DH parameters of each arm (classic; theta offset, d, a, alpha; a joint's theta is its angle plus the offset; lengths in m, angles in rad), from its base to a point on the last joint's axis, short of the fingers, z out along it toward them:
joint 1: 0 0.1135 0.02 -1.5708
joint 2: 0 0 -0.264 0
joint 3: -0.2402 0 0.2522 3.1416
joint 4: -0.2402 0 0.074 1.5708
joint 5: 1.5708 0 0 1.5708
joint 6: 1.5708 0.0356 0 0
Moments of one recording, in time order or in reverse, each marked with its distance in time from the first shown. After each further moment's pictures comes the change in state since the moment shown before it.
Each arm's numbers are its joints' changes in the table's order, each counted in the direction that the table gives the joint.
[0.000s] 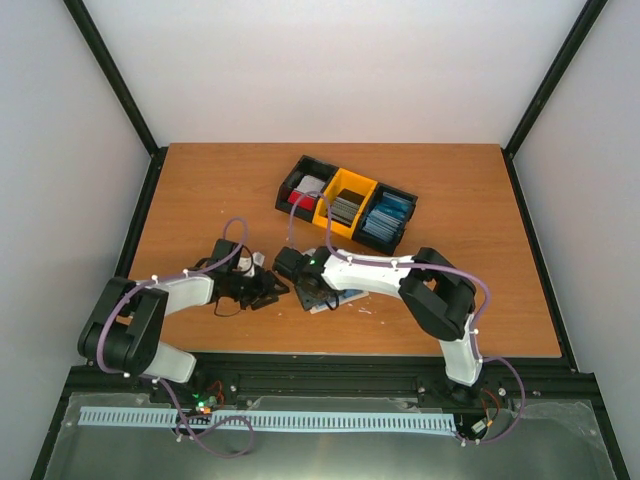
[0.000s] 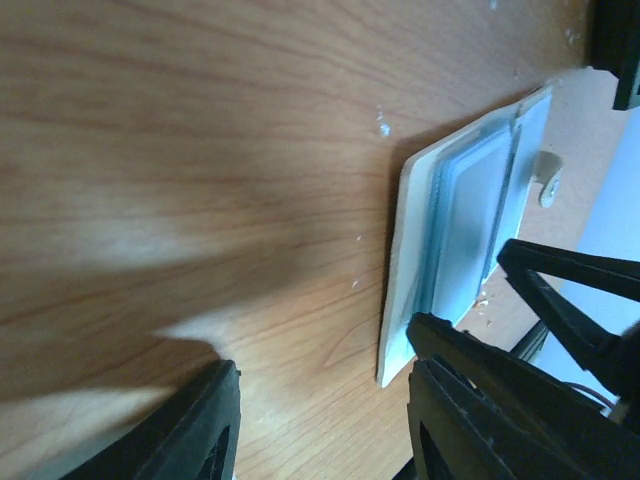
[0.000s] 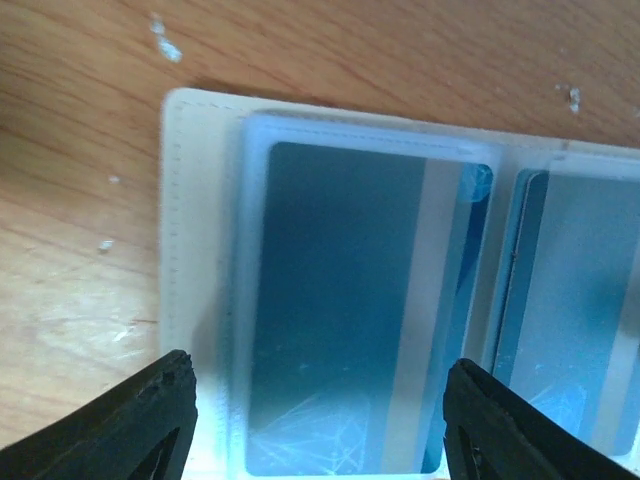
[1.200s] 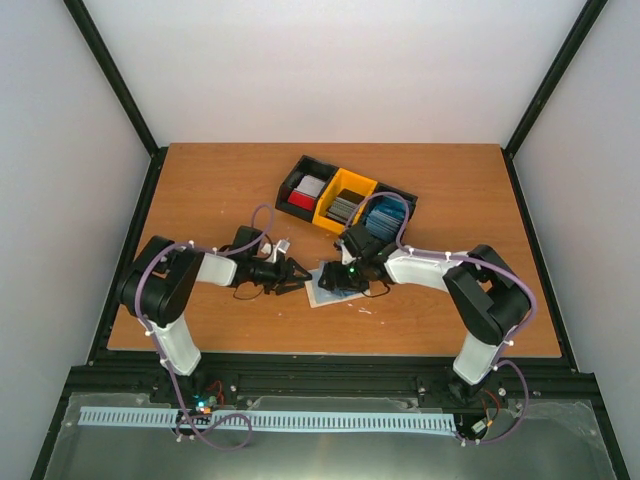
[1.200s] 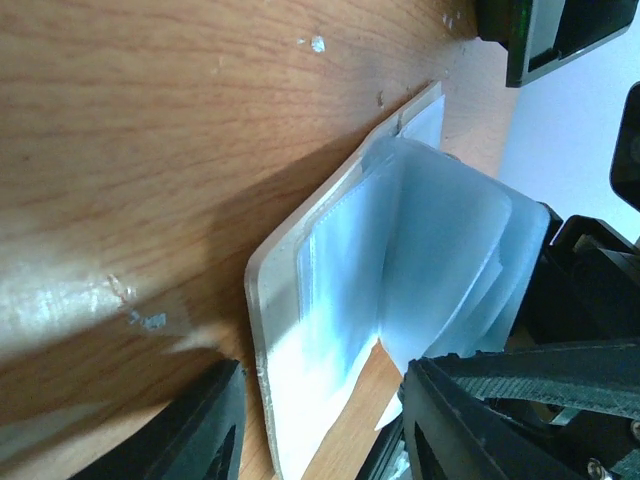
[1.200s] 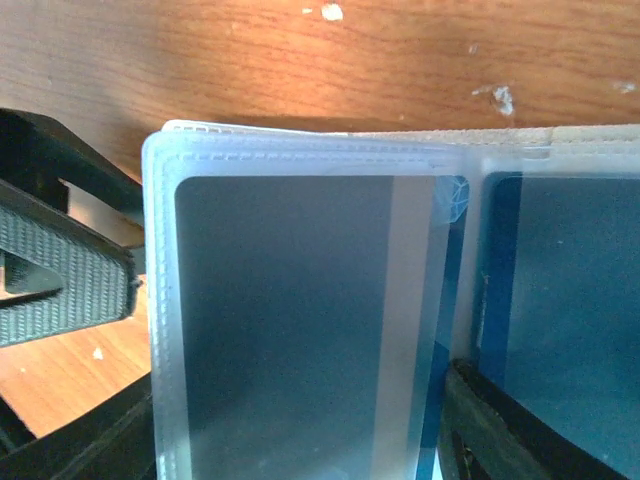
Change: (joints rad) left arm -0.072 0.347 -0.154 0.330 0.214 -0.037; right arm -0.337 -0.246 0.471 0.574 -0.591 0.027
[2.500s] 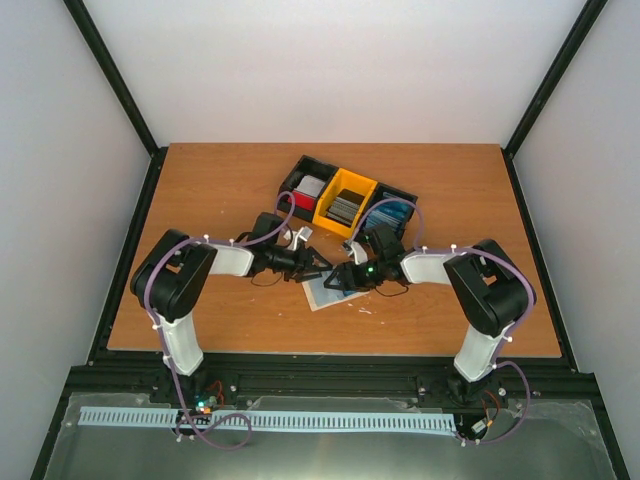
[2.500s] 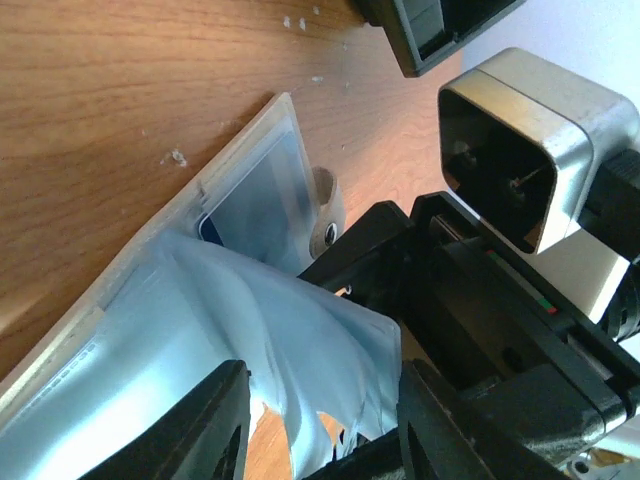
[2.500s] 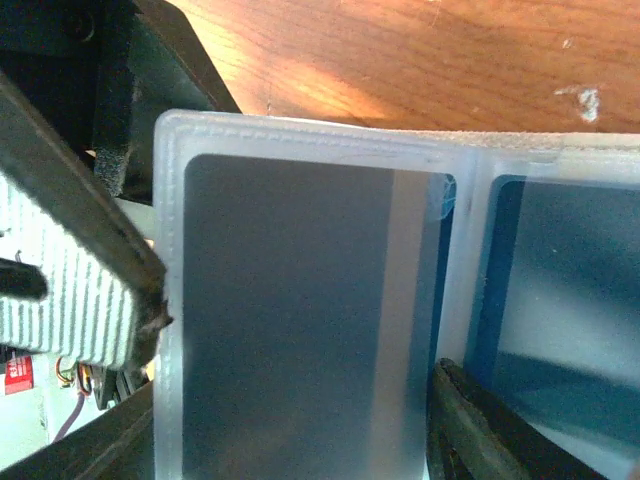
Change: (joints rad) left arm -0.098 0.069 -0.172 0.034 0.048 -0.042; right arm -0.178 0.024 0.150 0.263 -0.423 -0.176
